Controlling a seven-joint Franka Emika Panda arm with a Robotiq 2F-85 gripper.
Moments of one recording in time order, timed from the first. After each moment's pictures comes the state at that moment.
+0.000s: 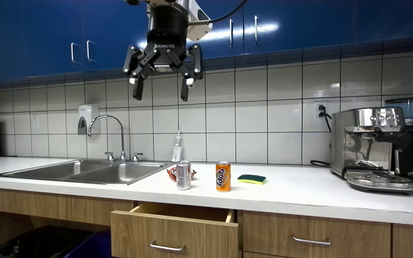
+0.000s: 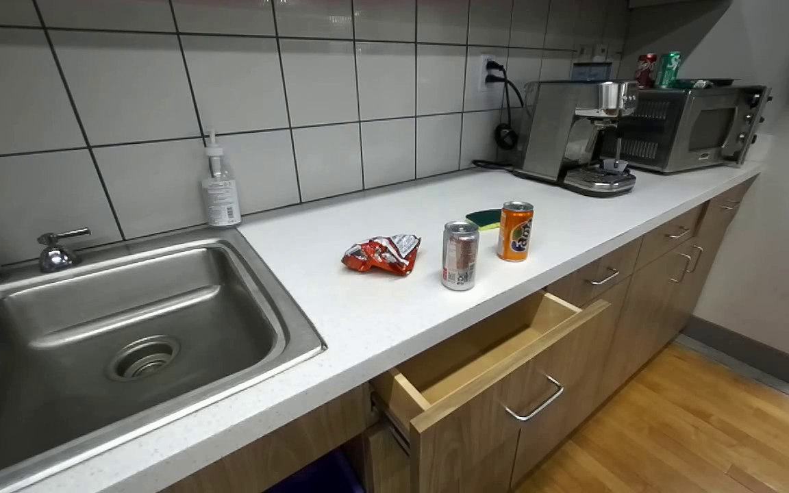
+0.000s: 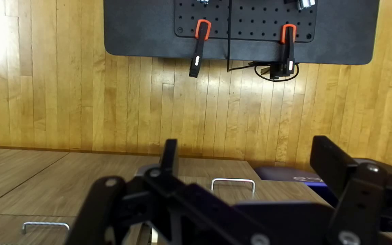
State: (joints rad) arm -0.06 -0.63 -0.21 -2.38 -0.13 1.56 -0.32
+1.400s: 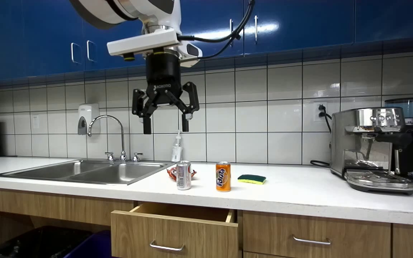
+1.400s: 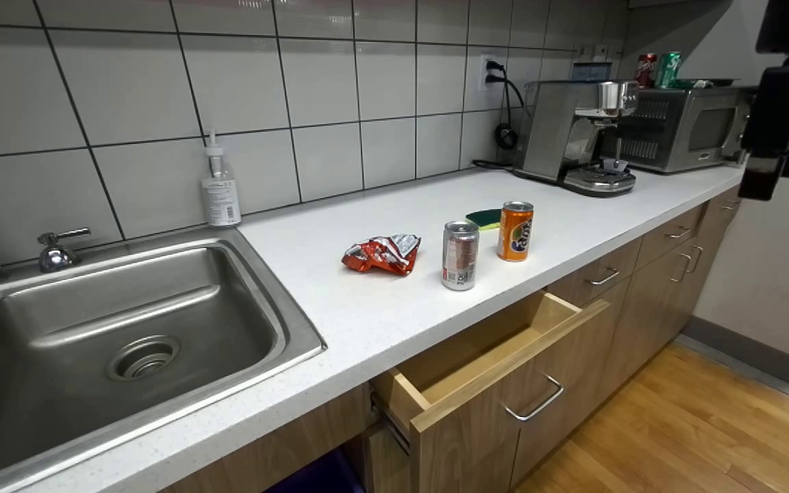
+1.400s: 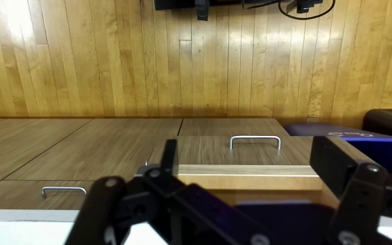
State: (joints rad) arm -0.06 -0.56 -0.13 -2.53 -0.14 1.92 -0.13
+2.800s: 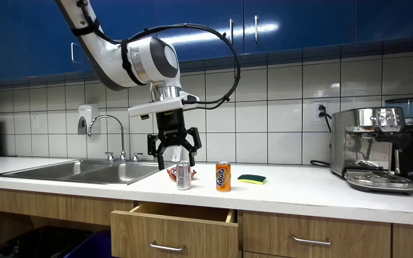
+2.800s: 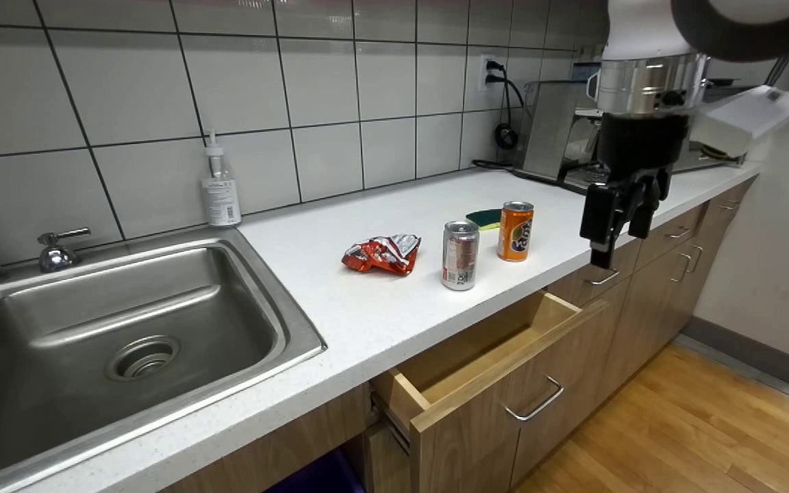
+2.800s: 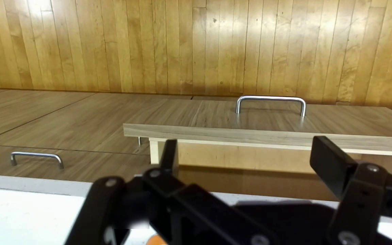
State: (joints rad) arm -0.05 -0.15 -0.04 -2.44 -0.20 2.27 0.00
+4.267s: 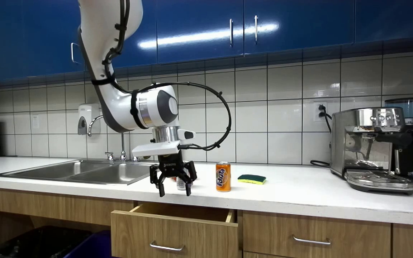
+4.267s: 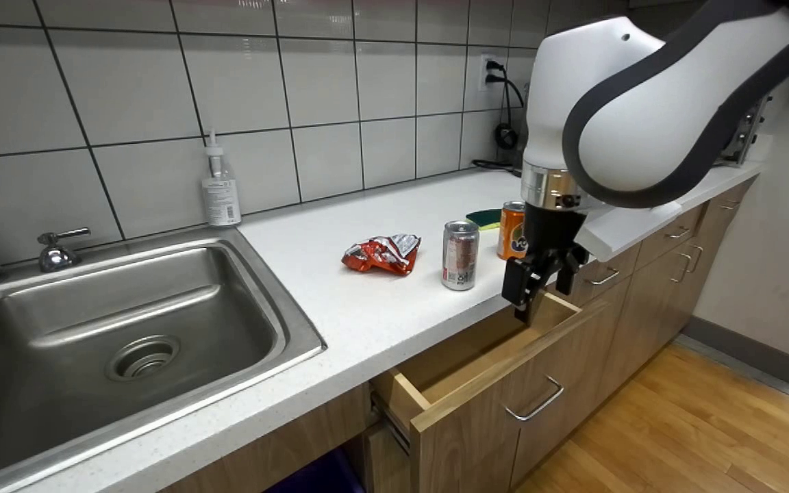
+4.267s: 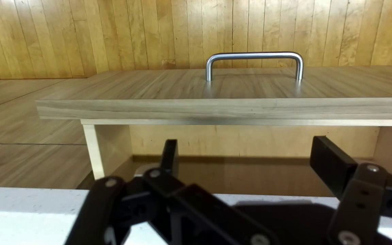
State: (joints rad) arm -0.01 0.18 -0.04 -2.35 -0.20 2.55 0.13
